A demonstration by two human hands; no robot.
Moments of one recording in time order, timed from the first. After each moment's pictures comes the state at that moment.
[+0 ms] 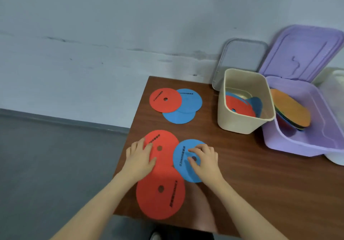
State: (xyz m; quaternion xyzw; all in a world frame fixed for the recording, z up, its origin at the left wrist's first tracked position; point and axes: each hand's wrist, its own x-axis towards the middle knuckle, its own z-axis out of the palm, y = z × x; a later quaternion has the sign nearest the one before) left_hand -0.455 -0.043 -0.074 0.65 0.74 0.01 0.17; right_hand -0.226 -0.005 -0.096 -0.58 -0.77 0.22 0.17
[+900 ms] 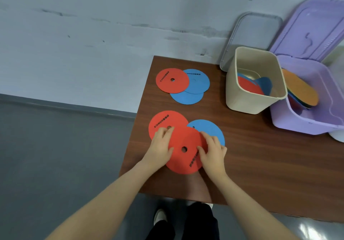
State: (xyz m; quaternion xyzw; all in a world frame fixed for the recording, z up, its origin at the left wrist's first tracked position) left_hand -0.446 -0.066 -0.108 0.68 0.64 0.23 0.28; right_hand -0.255 -0.051 -0.118 -0.66 -0.69 0.22 0.22
